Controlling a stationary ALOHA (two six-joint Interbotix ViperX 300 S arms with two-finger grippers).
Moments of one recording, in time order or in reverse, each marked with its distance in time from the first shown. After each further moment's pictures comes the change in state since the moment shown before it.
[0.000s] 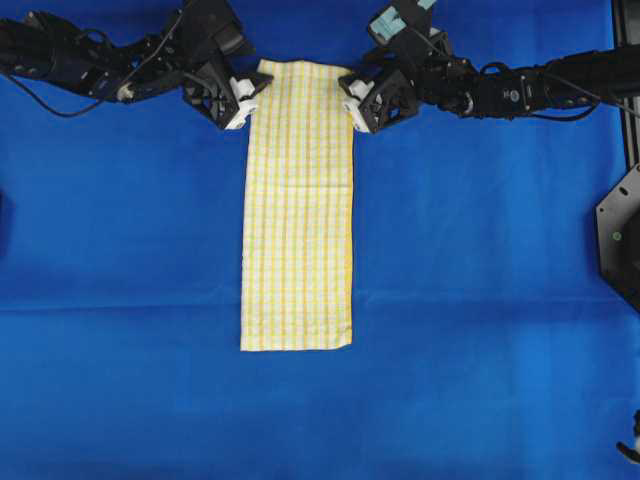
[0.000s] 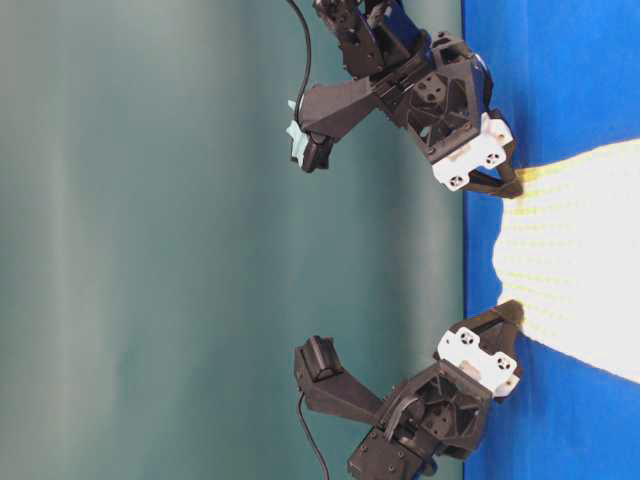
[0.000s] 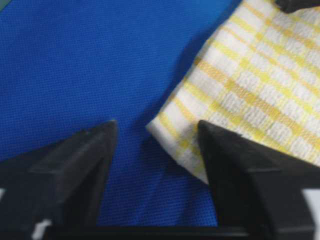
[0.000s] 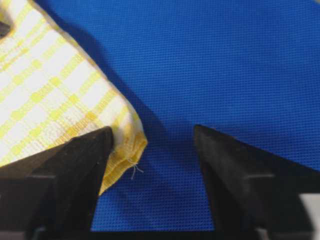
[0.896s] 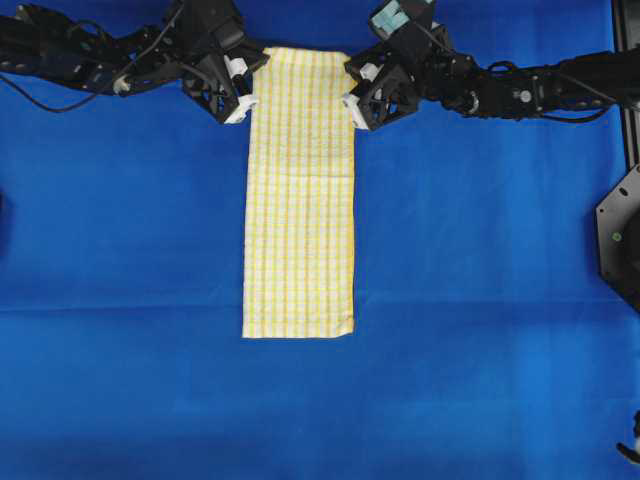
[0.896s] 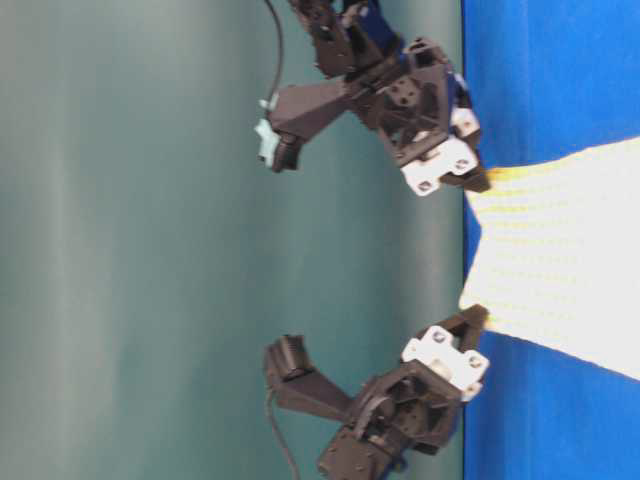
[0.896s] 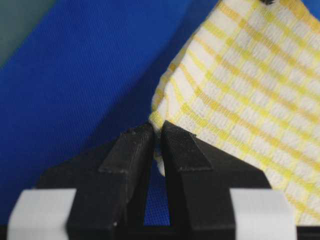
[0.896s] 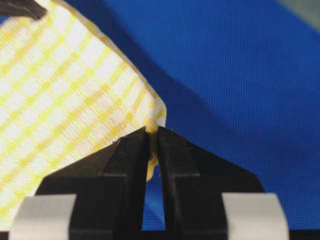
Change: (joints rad) left arm 0.002 -0.077 -0.008 0.002 0.038 0.061; right arm 0.020 -0.080 0.008 0.002 -0.028 -0.025
